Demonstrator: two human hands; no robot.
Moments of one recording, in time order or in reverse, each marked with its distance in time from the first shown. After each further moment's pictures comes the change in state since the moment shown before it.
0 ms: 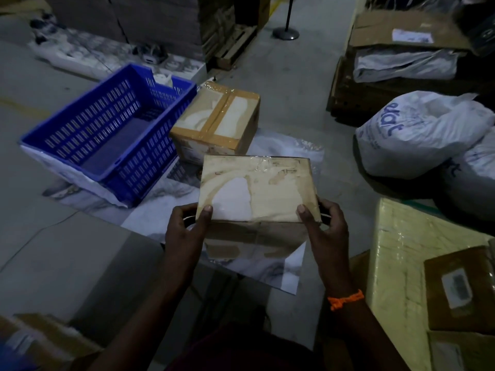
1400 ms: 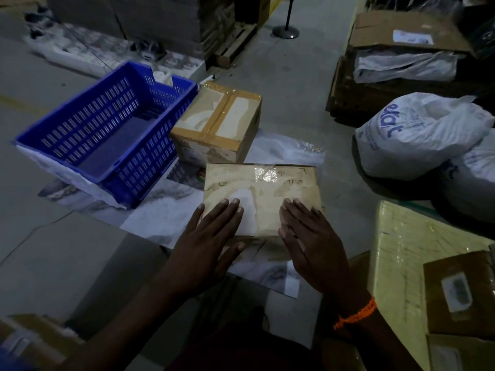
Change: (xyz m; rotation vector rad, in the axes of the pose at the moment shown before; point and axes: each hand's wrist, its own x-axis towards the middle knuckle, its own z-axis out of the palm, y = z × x) left_hand 0.001 0.010 -0.010 1.107 -0.418 0.896; right_hand -0.007 -0.016 0.002 -0.752 -0.366 -0.699
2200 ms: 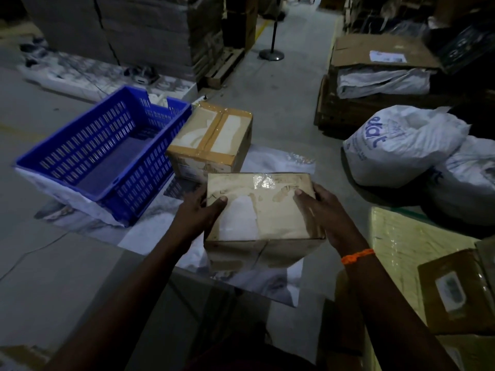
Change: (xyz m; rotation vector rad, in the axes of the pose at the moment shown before) left_hand 0.064 -0.043 -0.009 -1.059 0.080 -0.589; right_hand 0.064 0.048 -0.017 0.934 0.044 0.693
